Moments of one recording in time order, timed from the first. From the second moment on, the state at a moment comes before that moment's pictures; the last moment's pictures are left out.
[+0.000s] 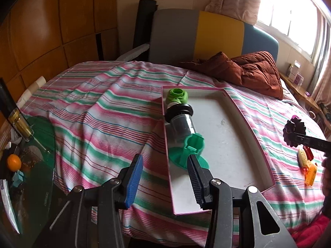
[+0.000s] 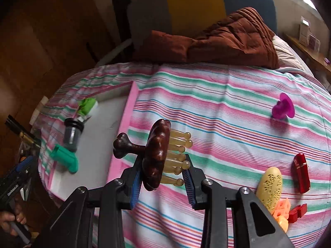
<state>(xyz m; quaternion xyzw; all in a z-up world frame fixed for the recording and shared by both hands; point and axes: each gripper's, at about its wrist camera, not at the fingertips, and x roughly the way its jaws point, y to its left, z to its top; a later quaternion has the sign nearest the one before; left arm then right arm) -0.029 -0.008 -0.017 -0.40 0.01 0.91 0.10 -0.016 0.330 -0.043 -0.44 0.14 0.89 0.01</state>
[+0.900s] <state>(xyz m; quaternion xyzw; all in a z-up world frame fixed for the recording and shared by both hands) -0.027 -0.047 -0.036 -0.40 -0.02 0.91 0.08 -0.049 0.171 -0.082 -0.51 0.10 0.85 -0.12</state>
